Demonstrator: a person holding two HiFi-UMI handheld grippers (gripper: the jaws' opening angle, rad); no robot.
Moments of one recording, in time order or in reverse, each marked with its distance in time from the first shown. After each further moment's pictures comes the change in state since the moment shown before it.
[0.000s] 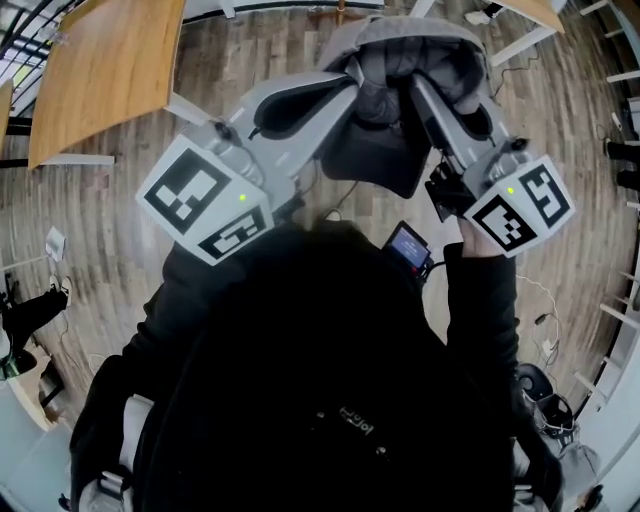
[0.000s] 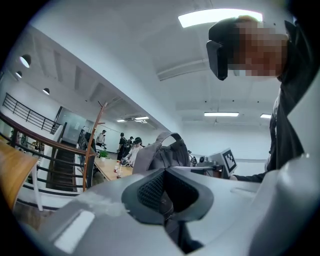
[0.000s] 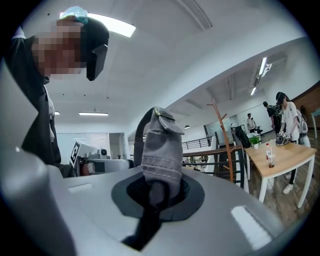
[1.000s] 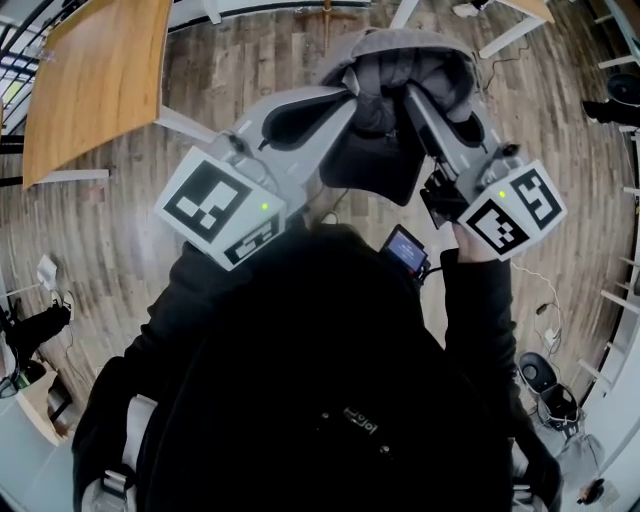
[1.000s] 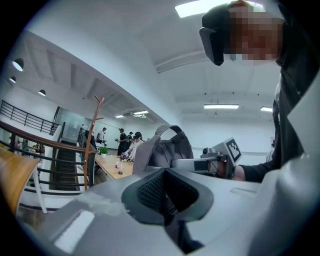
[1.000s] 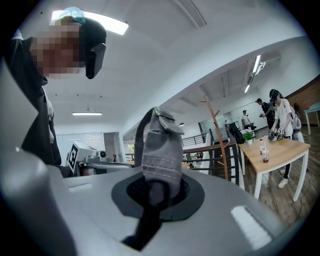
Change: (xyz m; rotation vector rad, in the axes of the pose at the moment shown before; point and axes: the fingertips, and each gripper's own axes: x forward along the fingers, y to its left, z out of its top) left arm 0.026 0.026 -0.013 0.041 0.071 0.004; right arm 0.013 -0.027 -0.004 0.044 0.025 -0.050
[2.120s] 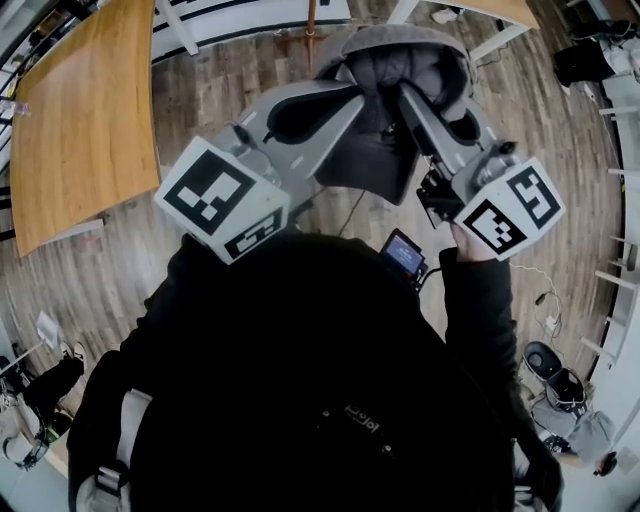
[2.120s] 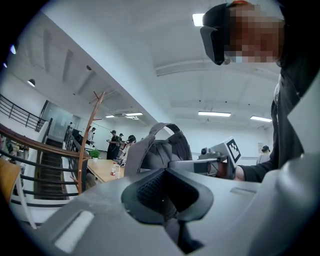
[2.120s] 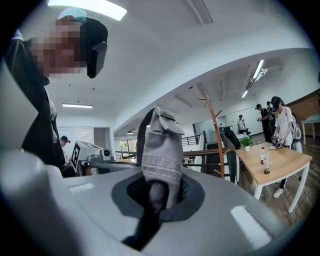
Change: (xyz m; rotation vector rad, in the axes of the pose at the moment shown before) left arm 0.042 0.179 0.039 -0.010 -0.034 -0.154; right arm 0.169 -0.070 0.036 -0.050 0.019 -0.096
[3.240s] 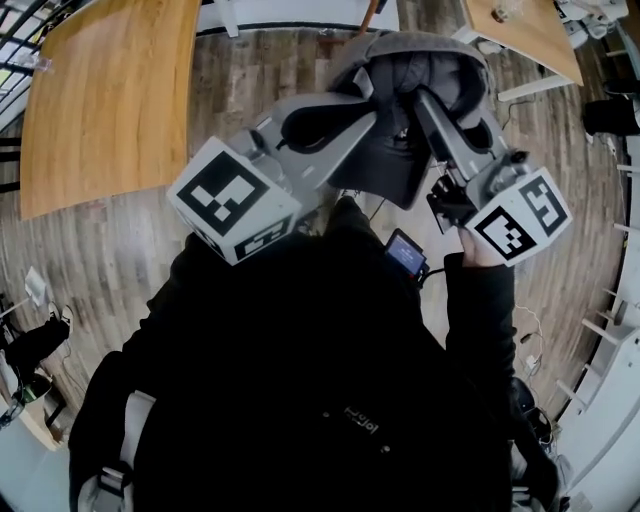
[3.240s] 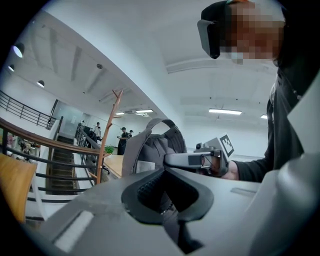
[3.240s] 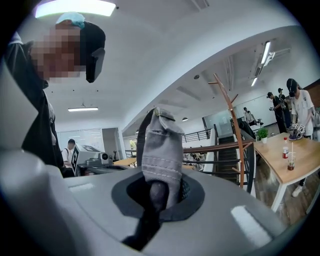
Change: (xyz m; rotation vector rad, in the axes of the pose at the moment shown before) left arm -0.040 0.108 -0.005 -0.037 0.043 0.094; right arm 0.125 -0.011 0.000 0.035 0.044 0.130
